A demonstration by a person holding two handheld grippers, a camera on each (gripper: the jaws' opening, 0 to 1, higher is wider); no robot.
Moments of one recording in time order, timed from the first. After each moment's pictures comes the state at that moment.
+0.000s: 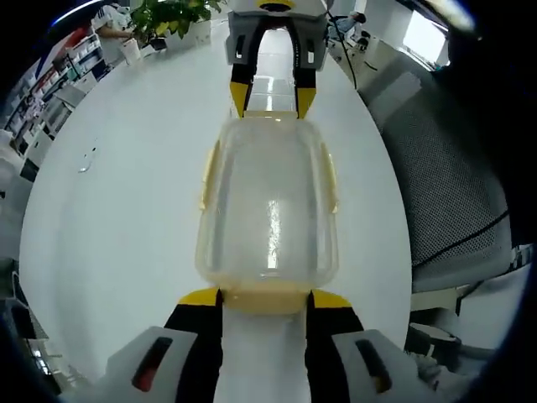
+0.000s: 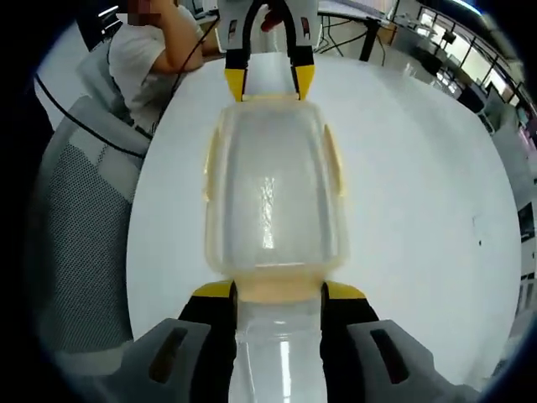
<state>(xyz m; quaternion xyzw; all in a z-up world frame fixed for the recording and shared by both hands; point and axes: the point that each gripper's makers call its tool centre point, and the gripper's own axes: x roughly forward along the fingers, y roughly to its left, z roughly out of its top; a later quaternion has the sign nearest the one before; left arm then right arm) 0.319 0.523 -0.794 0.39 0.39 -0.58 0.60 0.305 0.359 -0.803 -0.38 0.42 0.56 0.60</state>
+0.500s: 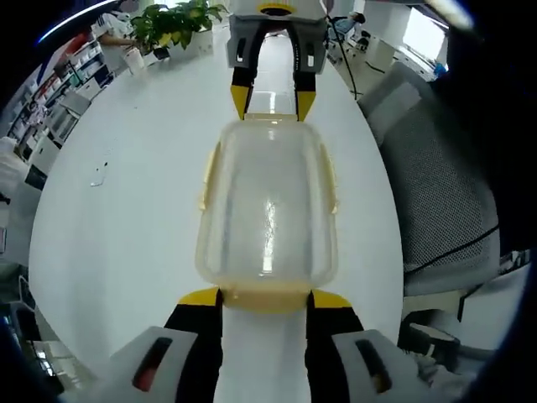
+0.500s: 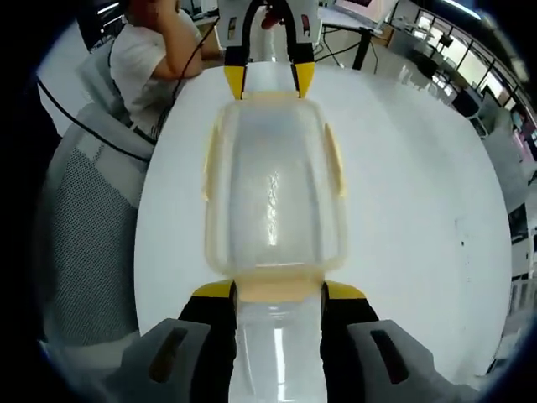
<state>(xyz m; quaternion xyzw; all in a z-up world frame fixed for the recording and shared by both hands) 0.324 0.514 -0.760 0.40 0.39 -0.57 0.60 0.311 0.351 -0.770 -0.39 0.41 0.56 0.61</state>
